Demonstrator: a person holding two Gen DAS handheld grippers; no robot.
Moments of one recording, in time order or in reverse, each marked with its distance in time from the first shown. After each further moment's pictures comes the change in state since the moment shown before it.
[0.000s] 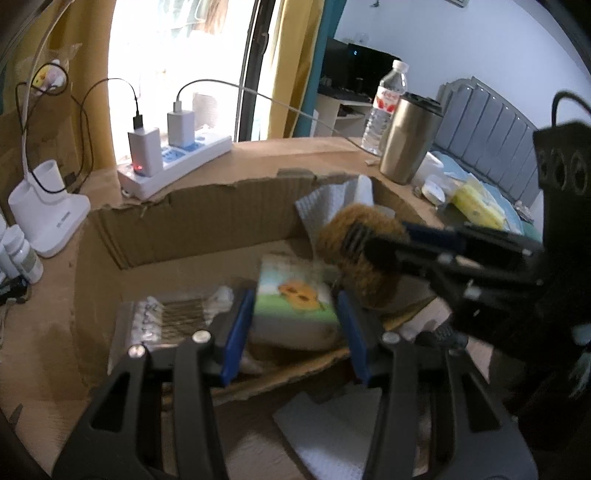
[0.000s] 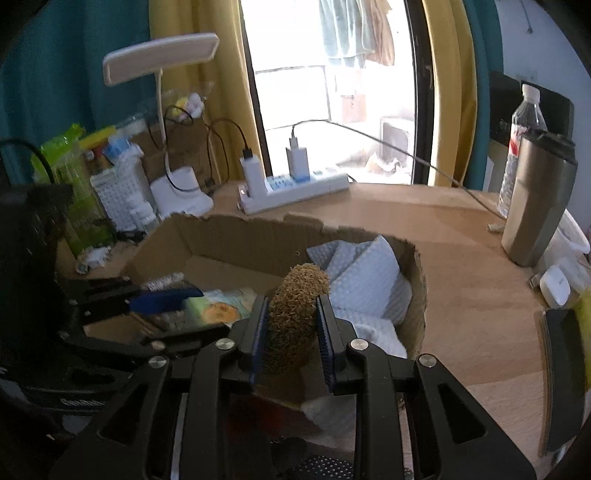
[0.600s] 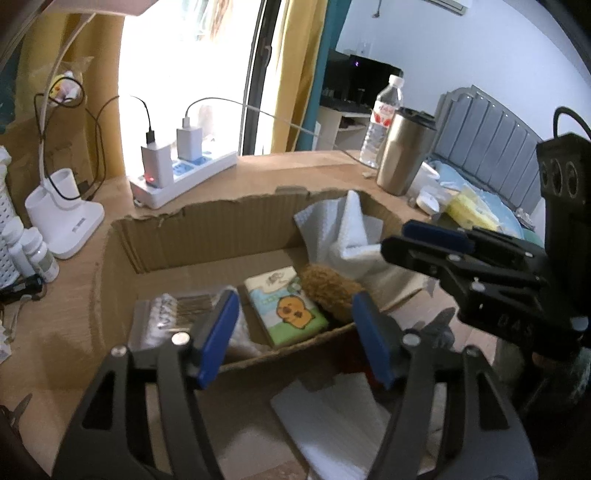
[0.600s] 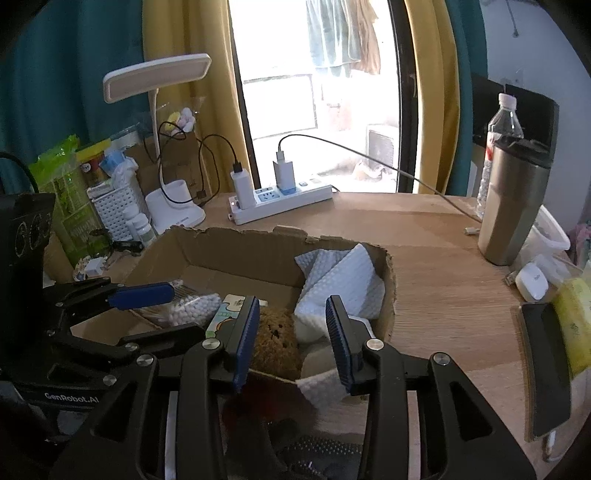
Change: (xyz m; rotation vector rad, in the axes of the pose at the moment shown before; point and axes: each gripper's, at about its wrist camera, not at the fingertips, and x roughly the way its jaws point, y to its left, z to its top) left arm -0.026 -0.005 -0.003 -0.006 -0.048 0.015; right arm -0.032 -0.001 -0.001 0.020 -0.051 -0.048
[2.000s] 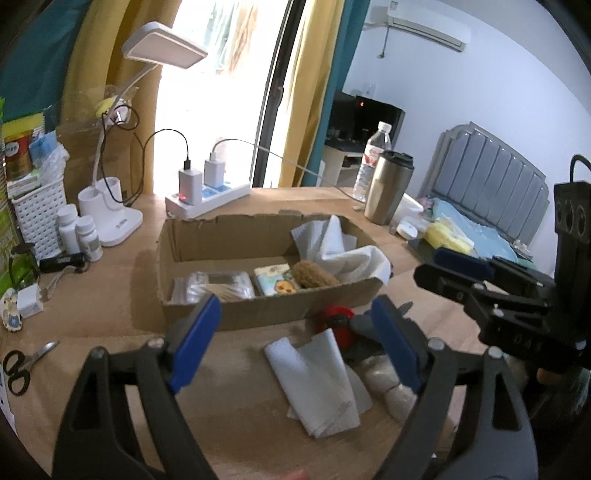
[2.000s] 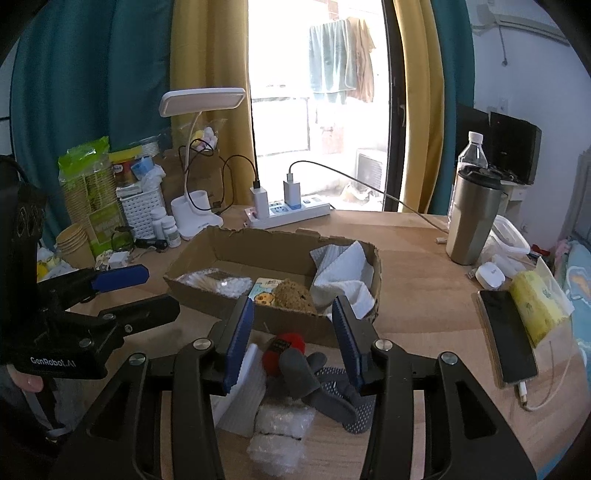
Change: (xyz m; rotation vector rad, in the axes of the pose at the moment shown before) left arm -0.093 -0.008 -0.041 -0.049 -0.163 0.015; right arm -0.086 0.045 -0.033 -0.038 -0.079 -0.065
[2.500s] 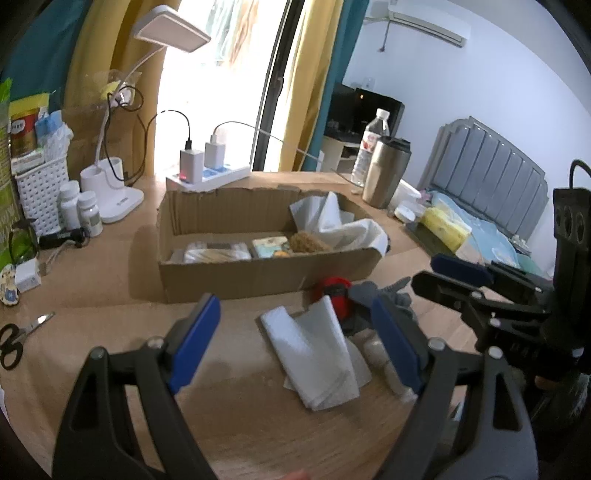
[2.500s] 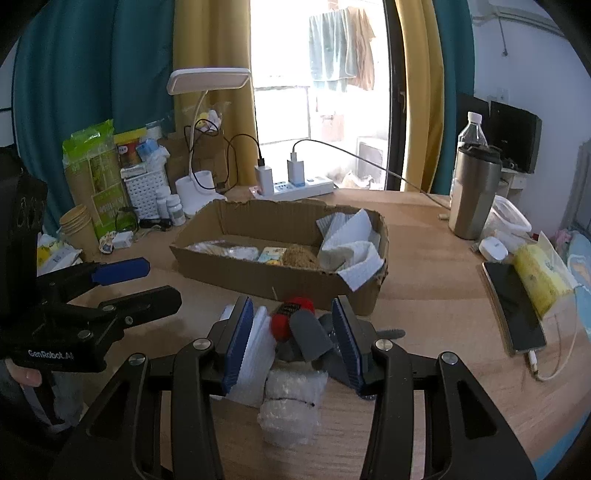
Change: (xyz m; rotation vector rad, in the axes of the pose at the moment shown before) left arm -0.005 -0.002 -0.026 -0.012 0.034 -0.005; right arm -0.004 0.009 -0.030 0.008 0.041 0.003
